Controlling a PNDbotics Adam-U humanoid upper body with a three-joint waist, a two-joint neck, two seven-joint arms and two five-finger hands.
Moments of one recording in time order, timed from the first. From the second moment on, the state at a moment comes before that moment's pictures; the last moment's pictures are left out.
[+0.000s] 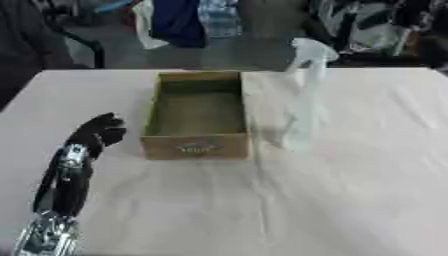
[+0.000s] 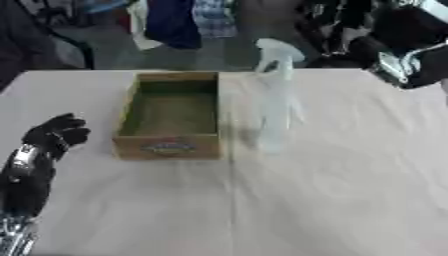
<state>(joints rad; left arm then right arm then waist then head) -0.03 0.20 -0.08 -1.84 -0.02 -0.20 -0.05 -0.71 -0.67 0.17 -1.62 -0.52 -0.39 0.79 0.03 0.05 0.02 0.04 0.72</state>
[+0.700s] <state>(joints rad) -0.03 0.20 -0.08 -1.84 -0.01 -0.20 -0.05 -0.75 -0.64 0.16 -1.29 -0.29 -0.39 0.79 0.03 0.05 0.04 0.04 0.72</state>
